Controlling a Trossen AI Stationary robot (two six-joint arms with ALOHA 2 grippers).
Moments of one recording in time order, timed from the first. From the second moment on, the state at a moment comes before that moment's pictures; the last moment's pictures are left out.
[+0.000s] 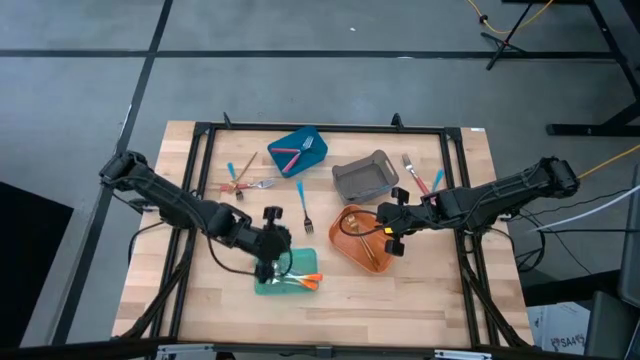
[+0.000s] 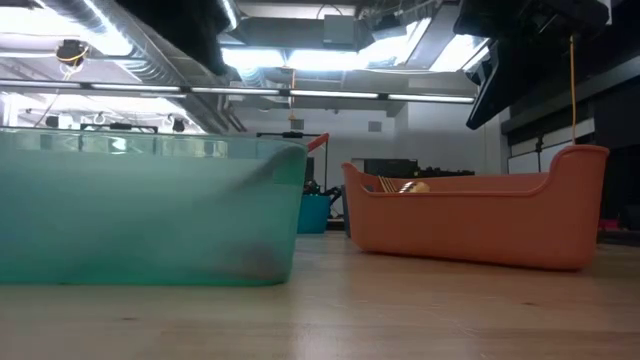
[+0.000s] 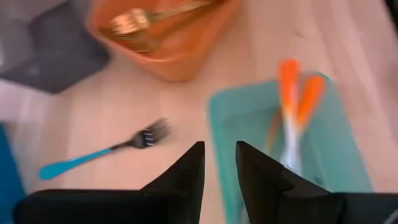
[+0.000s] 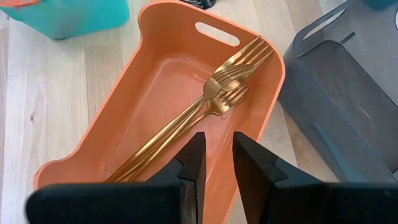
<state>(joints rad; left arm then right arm) -0.40 1.44 1.10 -0.61 -0.33 -0.23 0.26 1.24 0.89 -0.64 0.24 0.34</state>
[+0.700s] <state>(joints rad) -0.16 1.44 1.10 -0.48 -0.39 -0.34 0.26 1.24 0.89 -0.63 0.24 0.34</state>
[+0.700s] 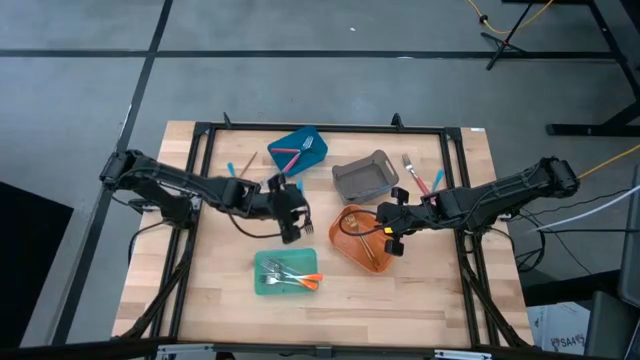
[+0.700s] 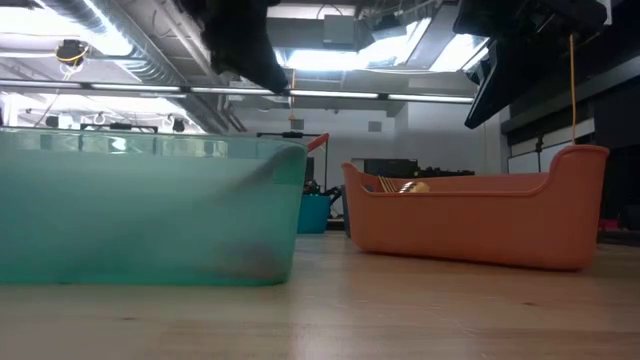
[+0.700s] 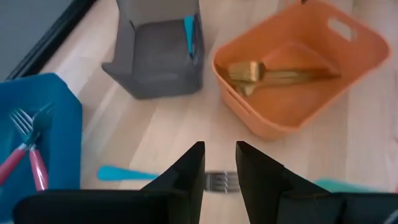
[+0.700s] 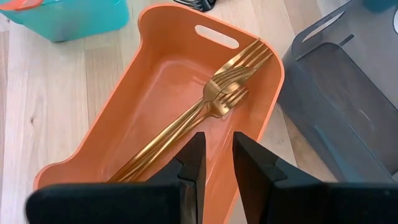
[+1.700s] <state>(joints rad) 0.11 1.60 1.10 -0.33 -0.08 0.66 0.26 1.24 0.89 -0.63 0.24 0.34</state>
